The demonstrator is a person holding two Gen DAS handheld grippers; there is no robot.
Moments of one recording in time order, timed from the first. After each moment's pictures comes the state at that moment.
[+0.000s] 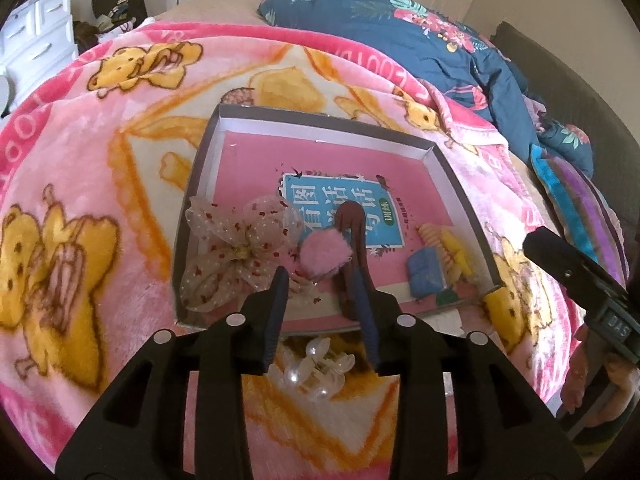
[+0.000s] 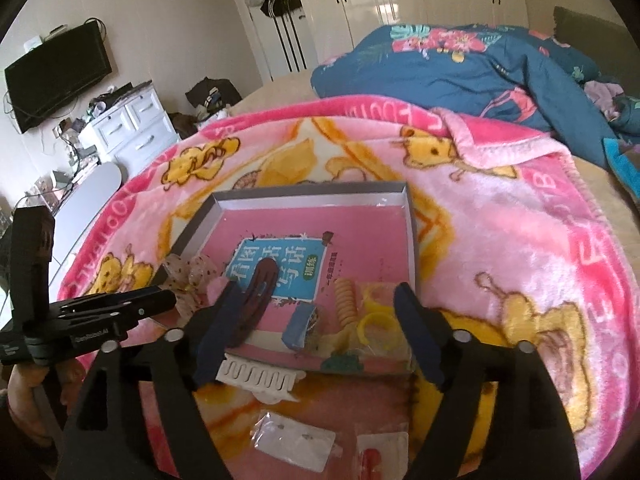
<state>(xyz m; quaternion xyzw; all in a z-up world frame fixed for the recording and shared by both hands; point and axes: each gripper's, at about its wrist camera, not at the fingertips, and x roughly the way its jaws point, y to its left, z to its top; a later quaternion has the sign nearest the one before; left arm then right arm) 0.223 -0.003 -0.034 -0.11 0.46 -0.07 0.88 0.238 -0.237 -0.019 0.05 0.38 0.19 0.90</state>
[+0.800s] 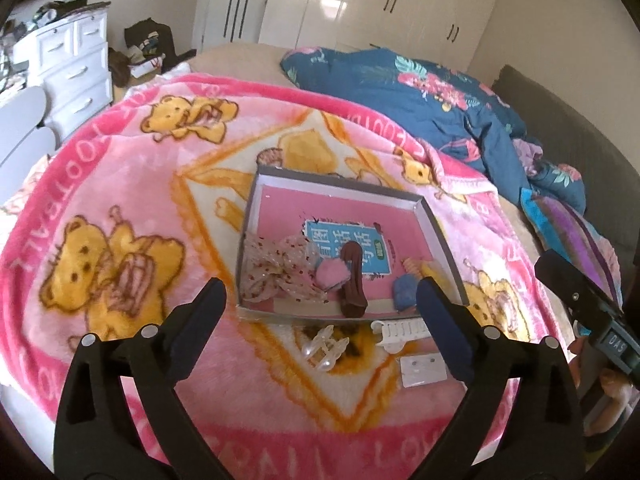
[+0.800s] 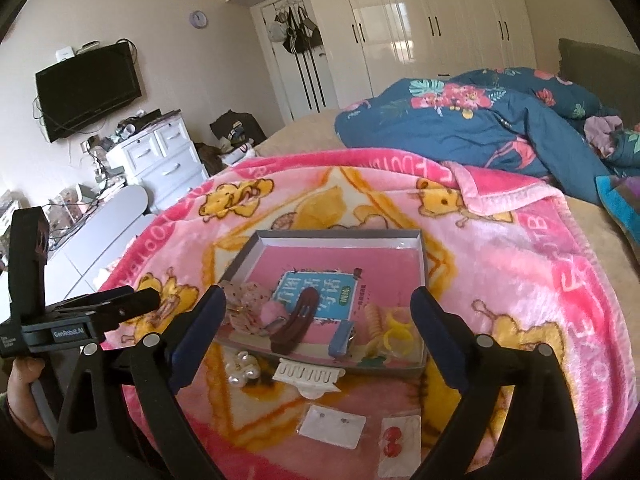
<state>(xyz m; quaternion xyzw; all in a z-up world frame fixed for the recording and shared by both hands) 0.156 0.019 0.040 -0.12 0.38 -0.03 0.92 0.181 -0.238 0.045 0.06 0.31 0.22 0.92</state>
